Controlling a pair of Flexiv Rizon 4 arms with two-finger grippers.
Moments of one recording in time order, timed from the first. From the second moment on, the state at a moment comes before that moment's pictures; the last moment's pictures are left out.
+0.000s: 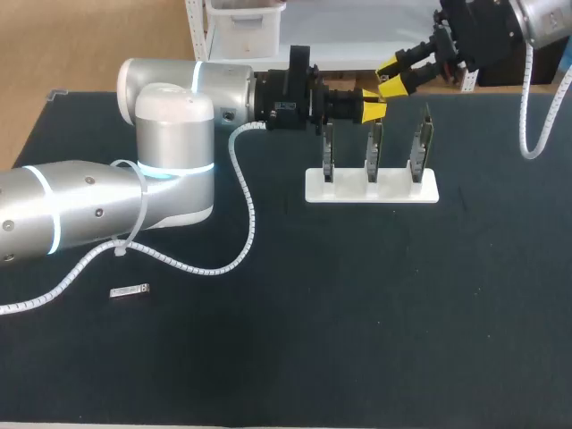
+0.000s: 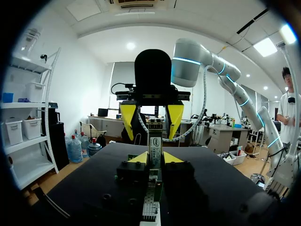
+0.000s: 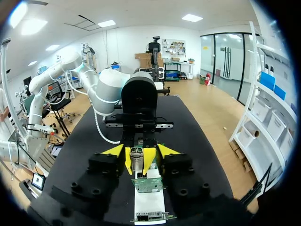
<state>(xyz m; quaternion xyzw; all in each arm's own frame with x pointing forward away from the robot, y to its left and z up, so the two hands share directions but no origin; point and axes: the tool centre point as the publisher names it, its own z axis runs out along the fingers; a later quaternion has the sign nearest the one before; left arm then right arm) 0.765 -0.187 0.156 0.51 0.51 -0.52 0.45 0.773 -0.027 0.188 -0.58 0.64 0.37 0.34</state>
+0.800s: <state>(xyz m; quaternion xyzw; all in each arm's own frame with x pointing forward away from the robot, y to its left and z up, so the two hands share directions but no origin) 0.766 -0.187 0.156 0.51 0.51 -0.52 0.45 0.771 -0.028 0.185 -0.58 0.65 0.37 0.33</state>
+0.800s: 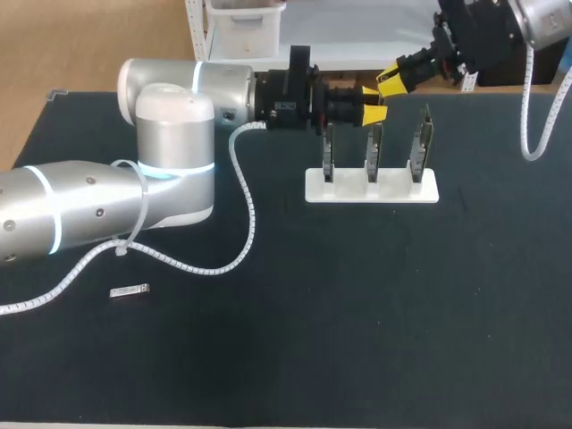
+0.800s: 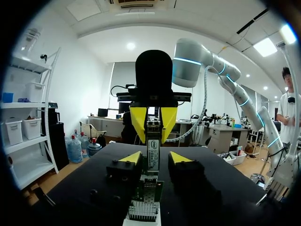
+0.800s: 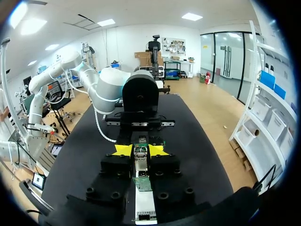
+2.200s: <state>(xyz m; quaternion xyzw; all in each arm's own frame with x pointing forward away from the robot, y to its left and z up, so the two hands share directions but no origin) 0.766 -0.159 0.140 0.61 0.59 -0.39 0.36 0.775 -0.030 0.183 -0.58 0.65 0.37 0.34</state>
